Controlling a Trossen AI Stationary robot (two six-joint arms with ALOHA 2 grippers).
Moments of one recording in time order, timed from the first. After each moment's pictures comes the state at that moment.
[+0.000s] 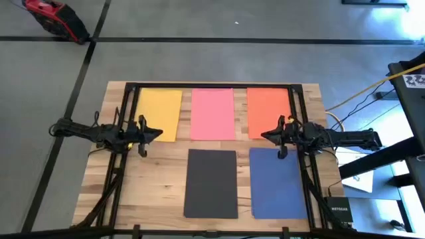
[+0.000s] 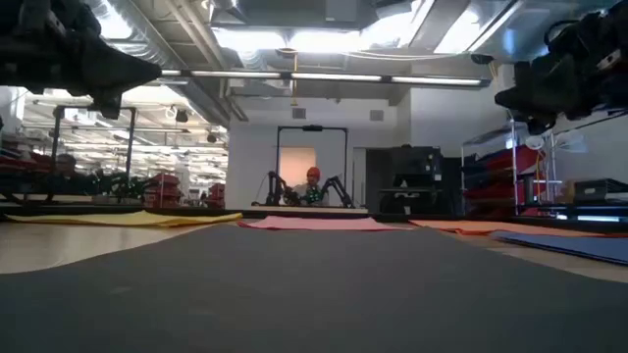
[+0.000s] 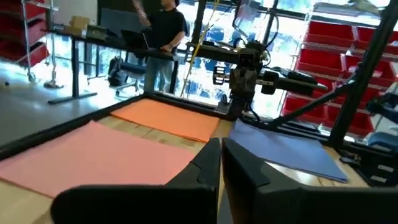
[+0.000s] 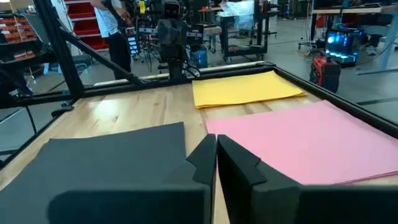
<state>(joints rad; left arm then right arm) -0.25 0.01 0.01 0.07 -0.49 -0.18 0.05 0.08 0.04 -0.05 0.12 0.12</state>
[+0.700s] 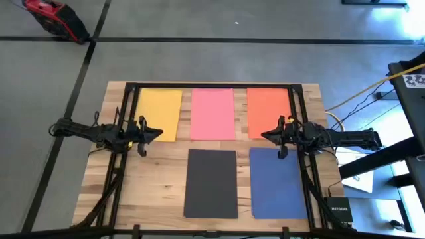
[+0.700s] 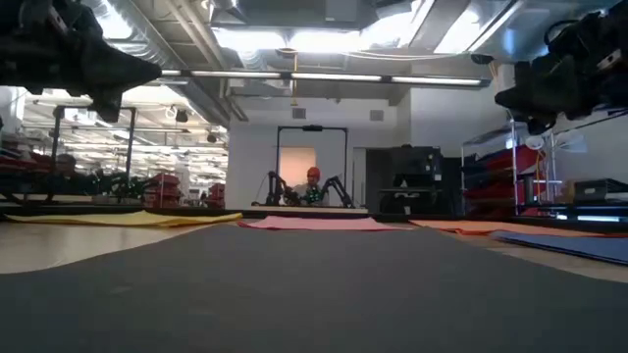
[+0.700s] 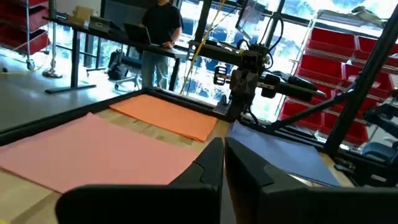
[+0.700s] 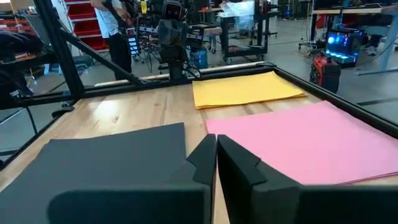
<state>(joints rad) -0.25 0.01 0.01 0.07 -0.49 -0.23 0.05 0.08 0.04 -0.05 0.12 0.12</state>
